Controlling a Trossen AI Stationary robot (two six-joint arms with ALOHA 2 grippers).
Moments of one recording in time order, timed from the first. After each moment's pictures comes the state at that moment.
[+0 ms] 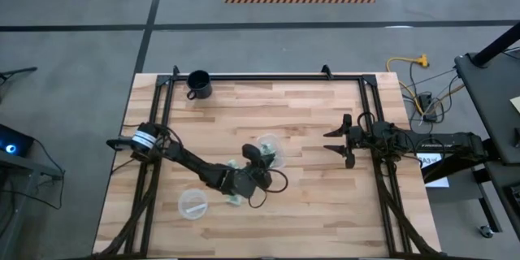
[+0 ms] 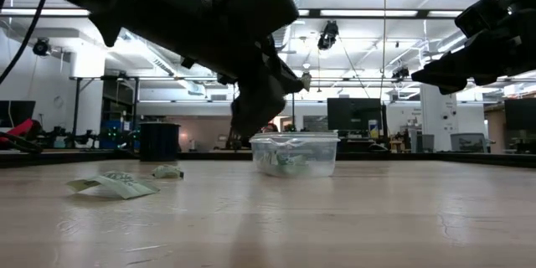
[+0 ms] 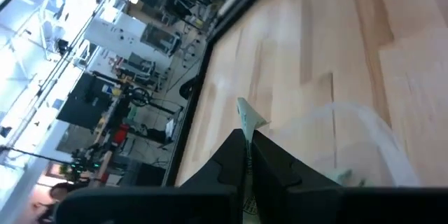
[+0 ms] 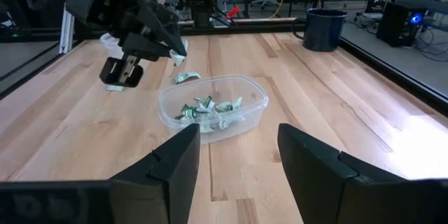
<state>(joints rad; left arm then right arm) -0.37 1.96 1.02 0.56 -1.03 0.59 -0.07 0.21 0.01 0.01 -0.02 0.05</state>
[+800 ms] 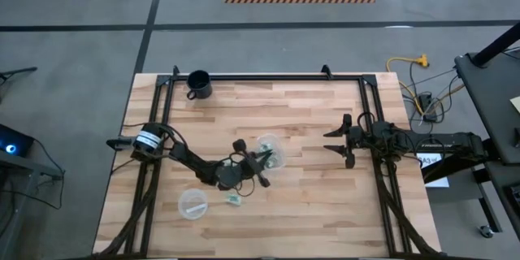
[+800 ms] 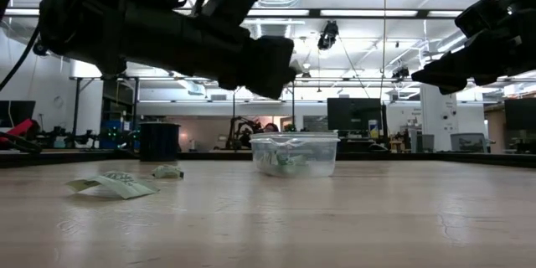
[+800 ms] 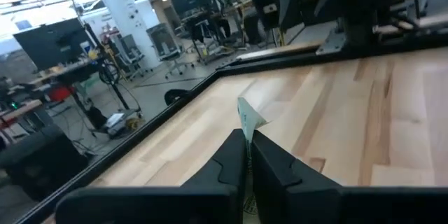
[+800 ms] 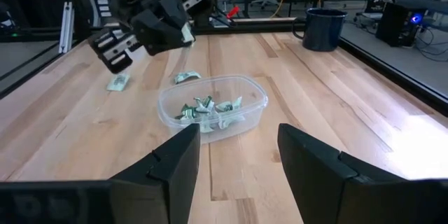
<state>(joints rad) -0.34 2.00 0.84 1.14 -0.97 0.26 -0.07 0.21 0.01 0.01 -0.02 0.05</state>
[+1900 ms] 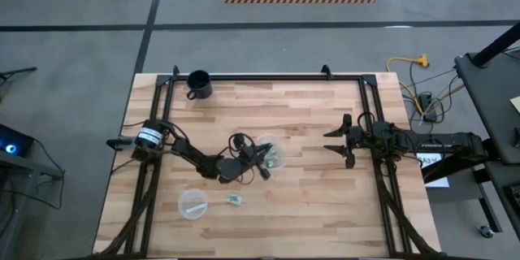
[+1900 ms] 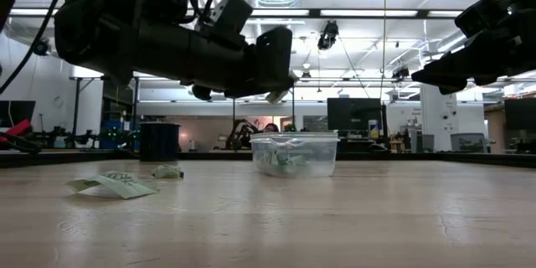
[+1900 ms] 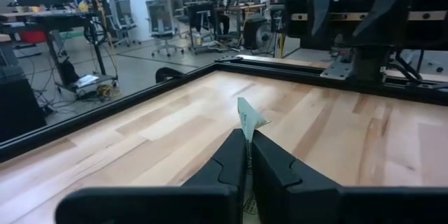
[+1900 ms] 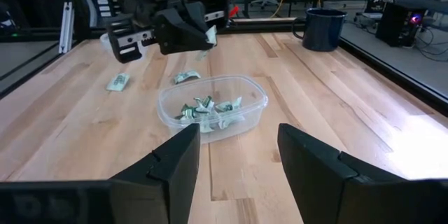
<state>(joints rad) -0.27 2.00 0.81 1.17 -0.91 -0.05 -0.07 0.21 0.01 0.01 -0.02 0.05</state>
